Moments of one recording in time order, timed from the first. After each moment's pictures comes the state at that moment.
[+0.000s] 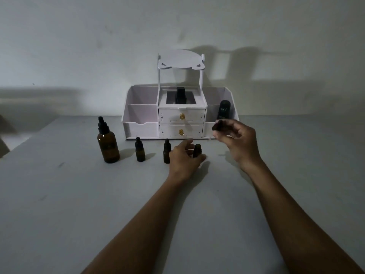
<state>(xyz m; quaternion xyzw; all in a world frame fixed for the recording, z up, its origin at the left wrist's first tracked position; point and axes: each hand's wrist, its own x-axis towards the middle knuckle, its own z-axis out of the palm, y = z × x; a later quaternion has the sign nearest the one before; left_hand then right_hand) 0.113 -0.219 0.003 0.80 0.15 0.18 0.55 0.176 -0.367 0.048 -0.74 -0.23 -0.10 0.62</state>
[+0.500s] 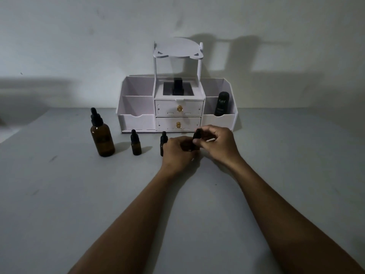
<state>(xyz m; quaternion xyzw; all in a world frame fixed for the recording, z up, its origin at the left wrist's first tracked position) 0.104 -0.217 0.003 0.81 0.11 0.20 0.53 0.181 -0.335 0.015 -0.80 -0.27 -0.08 0.53</state>
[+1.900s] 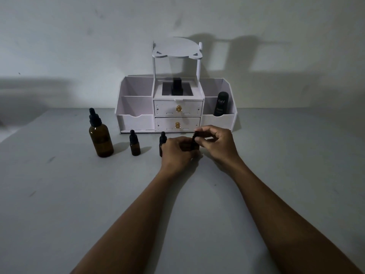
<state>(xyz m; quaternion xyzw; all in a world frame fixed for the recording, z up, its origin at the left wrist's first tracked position) 0.100 -0.221 0.010 0.80 0.11 0.20 0.55 0.188 -0.333 0.006 -0.78 -0.26 -0.08 0.57</state>
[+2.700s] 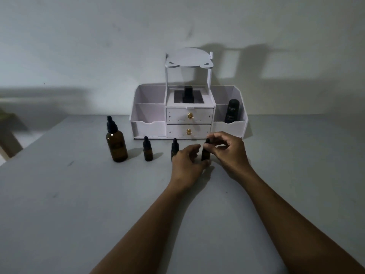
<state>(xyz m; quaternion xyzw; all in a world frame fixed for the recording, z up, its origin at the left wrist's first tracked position) 0.085 -0.220 0.010 0.82 0.14 0.16 0.53 0.185 -0.333 0.004 -0.78 -0.26 -0.09 0.55</state>
